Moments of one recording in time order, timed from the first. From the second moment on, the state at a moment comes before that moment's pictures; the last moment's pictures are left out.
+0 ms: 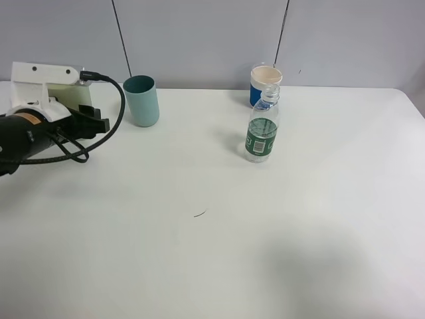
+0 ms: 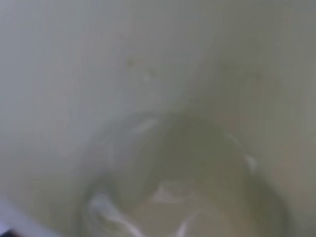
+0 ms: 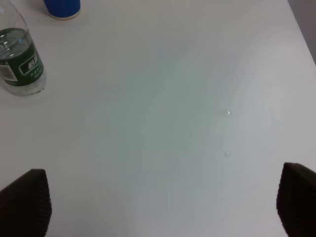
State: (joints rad) left arm -0.32 1.63 -0.50 -0.48 -0.70 0.32; right arm -0.11 0.00 -0.50 0.09 1.06 -0.15
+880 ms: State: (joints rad) left arm -0.20 1.75 -0.89 -0.72 -0.44 1.11; right arm -0.11 0.00 -0.50 0.09 1.06 -0.15
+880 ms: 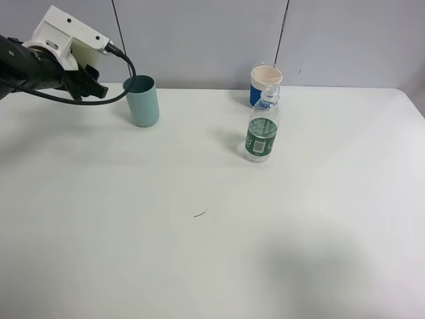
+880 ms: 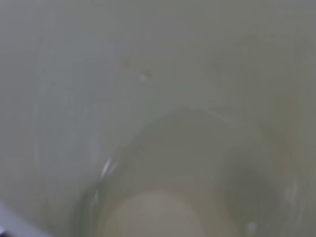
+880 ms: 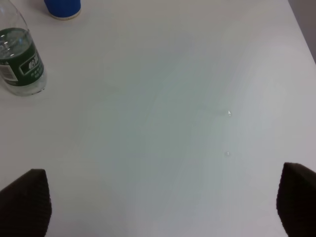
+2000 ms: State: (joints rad) left arm -0.21 1.94 -1.12 -1.08 -0.46 1.84; right arm -0.11 0.00 -0.50 0.09 1.06 -0.15
